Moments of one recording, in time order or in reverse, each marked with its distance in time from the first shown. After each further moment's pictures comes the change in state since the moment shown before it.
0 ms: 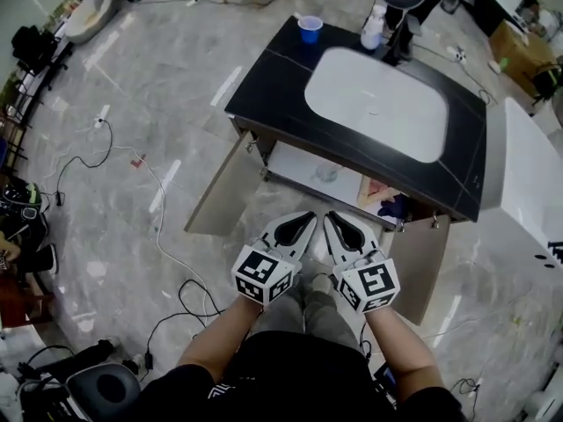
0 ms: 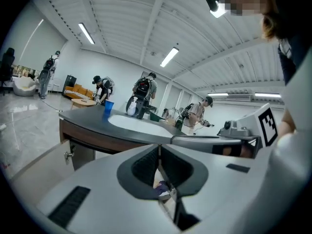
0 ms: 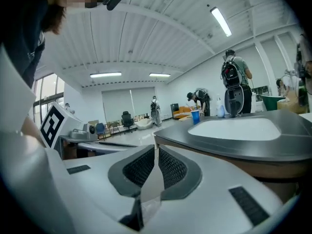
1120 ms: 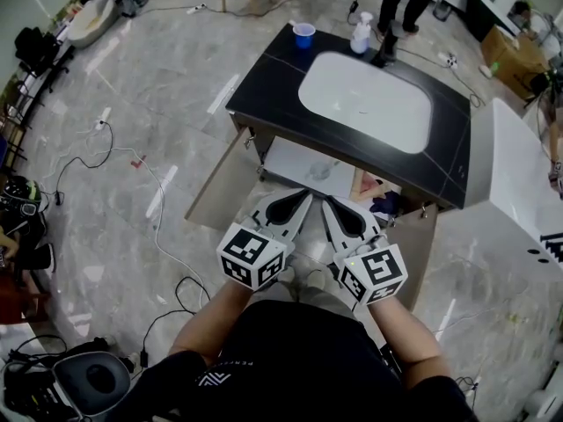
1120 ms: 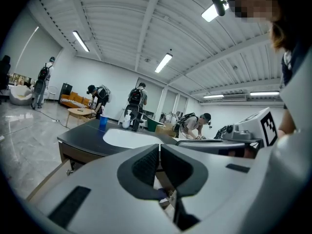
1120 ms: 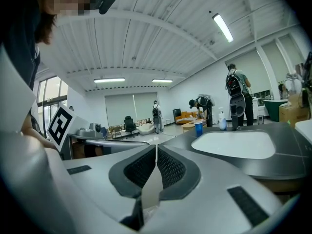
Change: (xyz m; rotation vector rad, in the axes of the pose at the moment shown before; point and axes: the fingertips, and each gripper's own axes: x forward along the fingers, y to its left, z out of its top) left arm -0.029 -0.040 0.067 0.063 -0.059 -0.021; right arm -0.045 0.027 0.063 -0.011 -0.065 0.025
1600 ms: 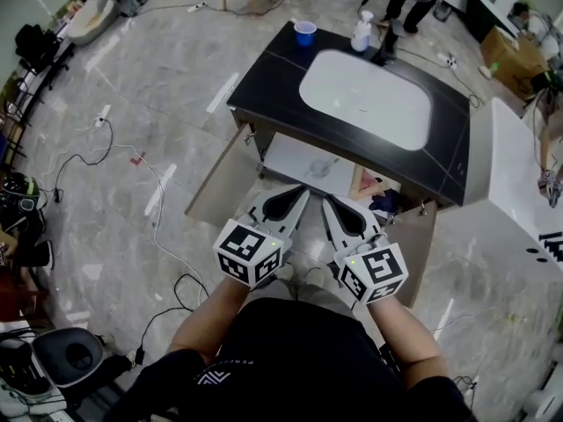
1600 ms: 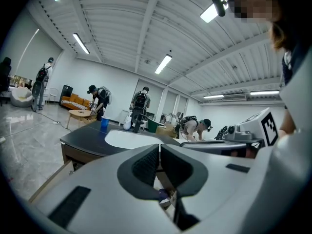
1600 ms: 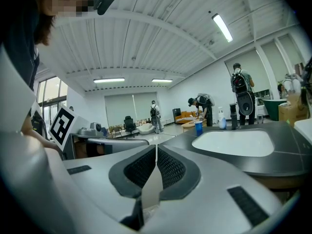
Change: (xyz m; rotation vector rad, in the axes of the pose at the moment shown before) left arm -0.010 0.001 0.004 0.010 -0.014 0.008; right arm -0.006 0.007 0.001 0.005 0.001 -0.005
